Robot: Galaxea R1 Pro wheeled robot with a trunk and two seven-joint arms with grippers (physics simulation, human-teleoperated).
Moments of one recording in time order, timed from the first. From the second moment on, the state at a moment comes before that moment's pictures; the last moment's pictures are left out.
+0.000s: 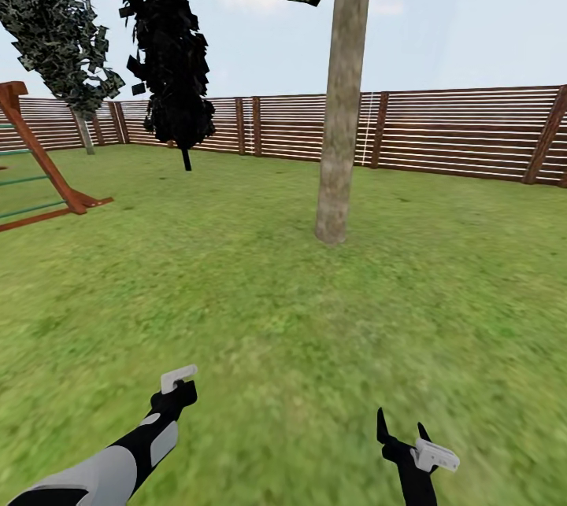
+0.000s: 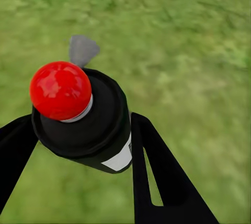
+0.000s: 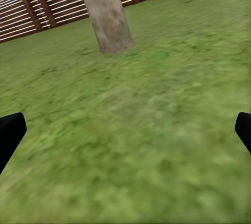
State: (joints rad) left arm -0.70 0.02 -0.01 -0.11 0.30 -0.29 0.07; right arm -0.45 0.02 -1.11 -0.06 0.40 -1.05 0.46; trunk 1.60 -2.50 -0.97
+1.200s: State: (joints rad) left arm -0.70 0.02 -0.01 -0.11 0.30 -0.29 0.06; right arm -0.45 0.02 -1.11 -0.06 0.40 -1.03 0.46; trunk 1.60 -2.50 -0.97
